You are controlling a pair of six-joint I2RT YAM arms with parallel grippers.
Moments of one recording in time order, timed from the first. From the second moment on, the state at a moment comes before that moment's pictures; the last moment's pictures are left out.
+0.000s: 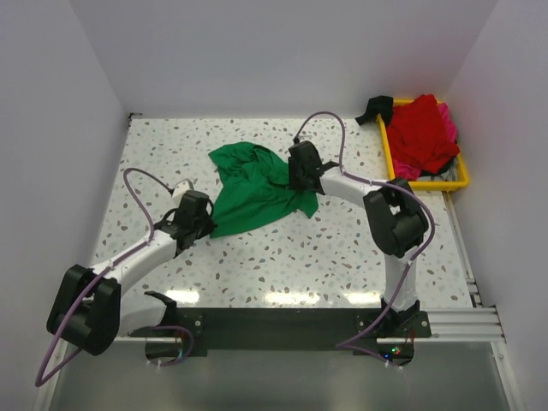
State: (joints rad) left arm -0.39 1.20 0.56 -0.22 -0.28 -0.81; right arm 0.56 2.01 1.39 -0.22 0.25 0.39
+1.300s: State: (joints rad) left arm -0.33 0.85 1.25 -0.48 -0.46 -0.62; right arm 0.26 1.13 1.52 -0.56 0.12 0.46
